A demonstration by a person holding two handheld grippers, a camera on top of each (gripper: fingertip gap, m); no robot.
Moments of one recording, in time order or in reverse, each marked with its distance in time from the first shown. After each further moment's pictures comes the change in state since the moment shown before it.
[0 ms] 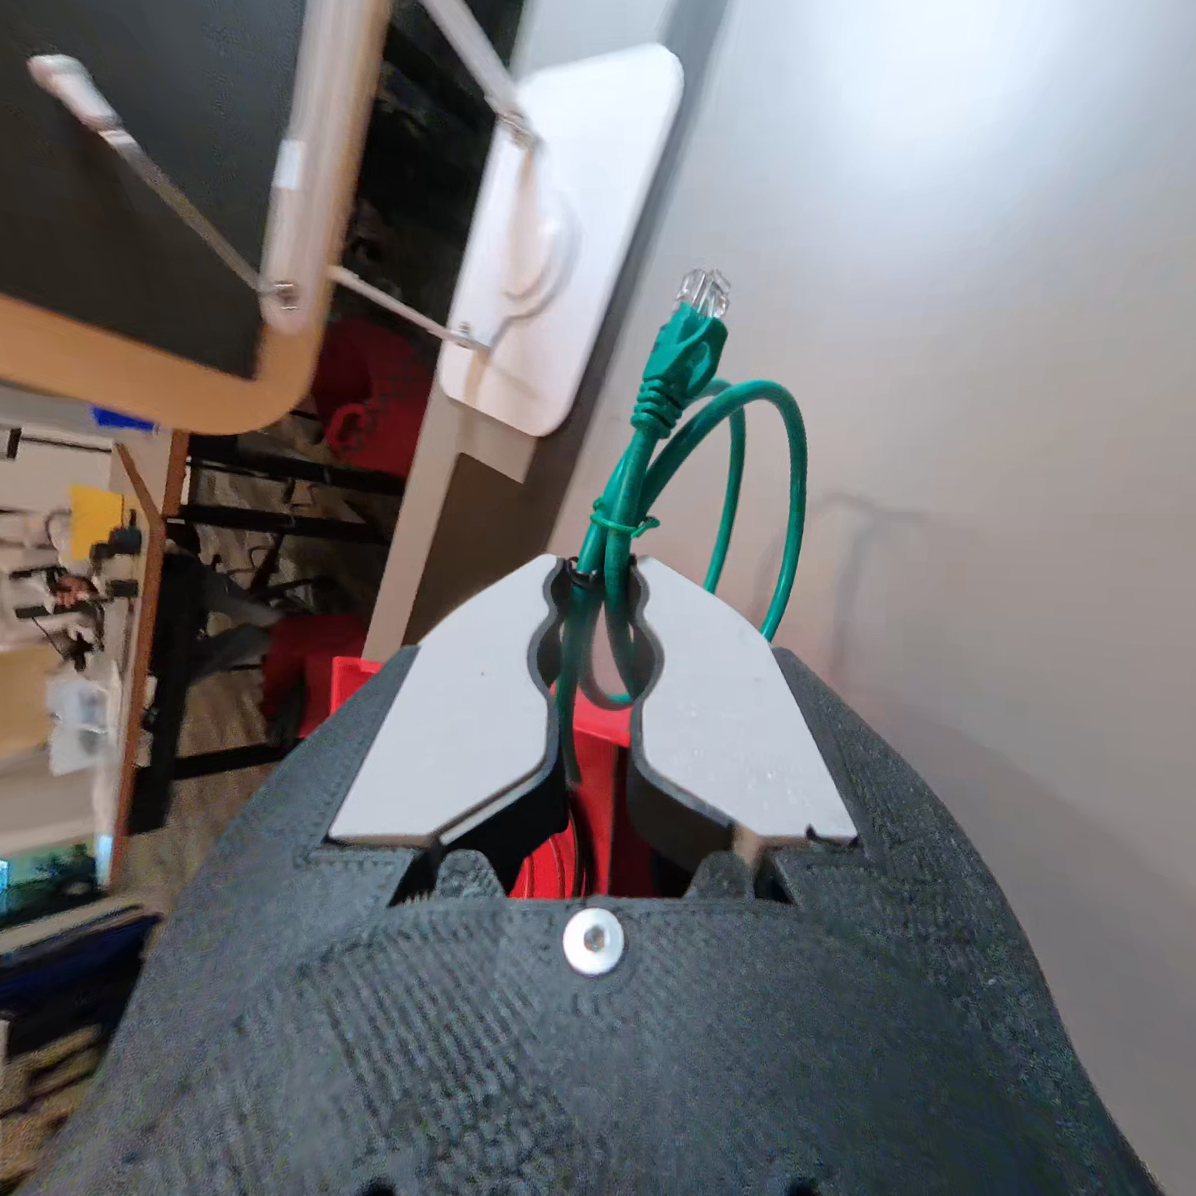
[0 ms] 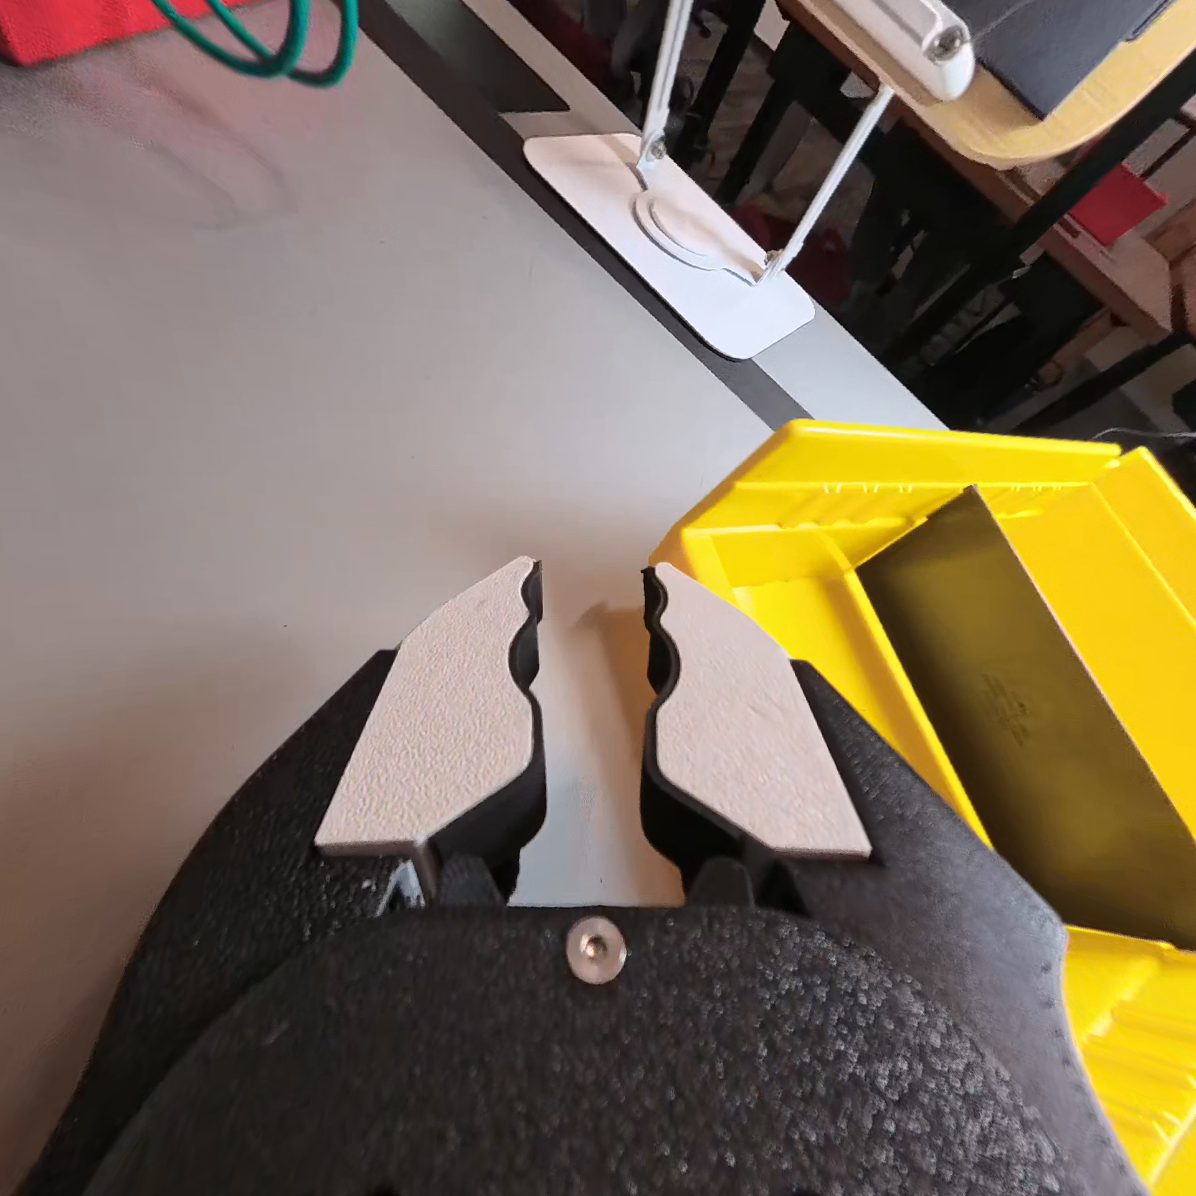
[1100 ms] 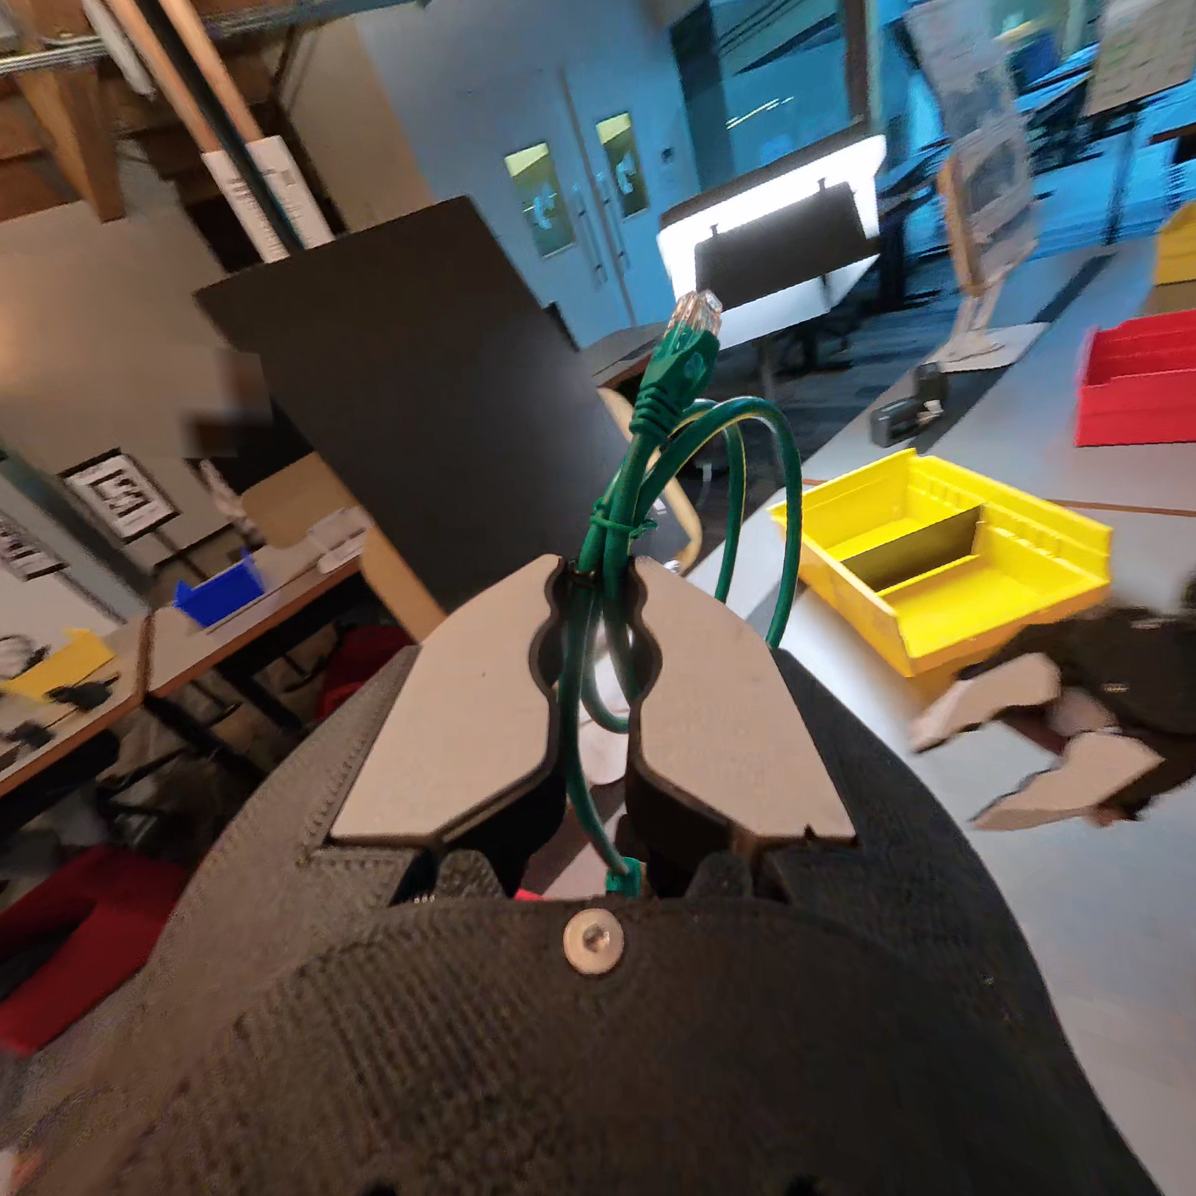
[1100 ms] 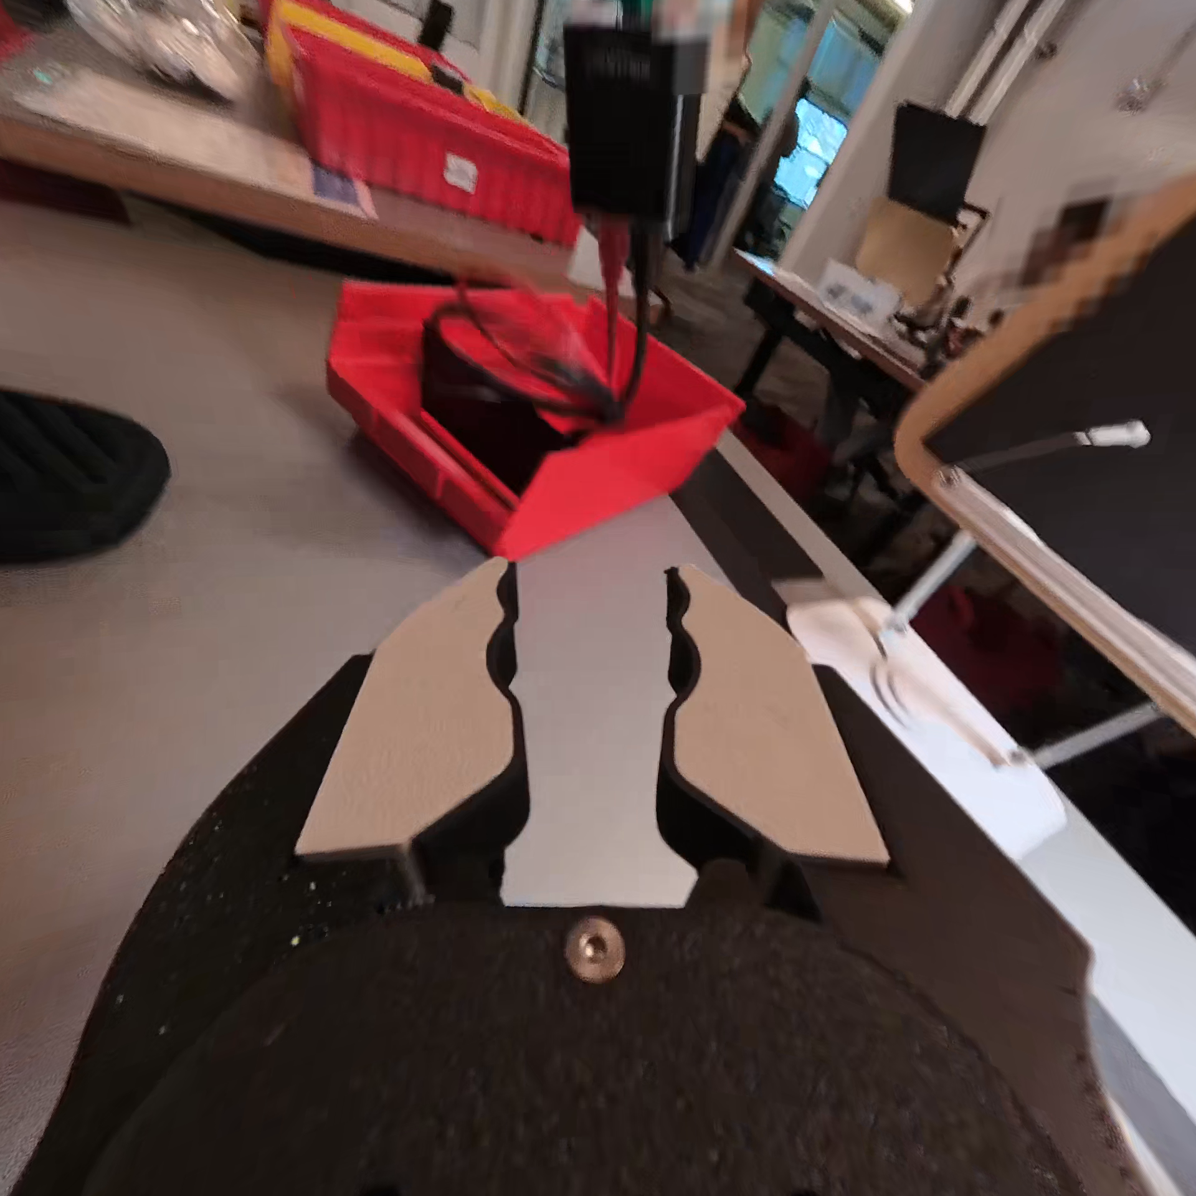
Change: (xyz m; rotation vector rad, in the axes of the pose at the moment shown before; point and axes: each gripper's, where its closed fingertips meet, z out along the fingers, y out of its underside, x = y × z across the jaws) left arm -0.128 -0.115 -0.234 0.723 -0.073 -0.424; right arm -0.121 -0.179 0.005 0.465 -0.392 -0.117
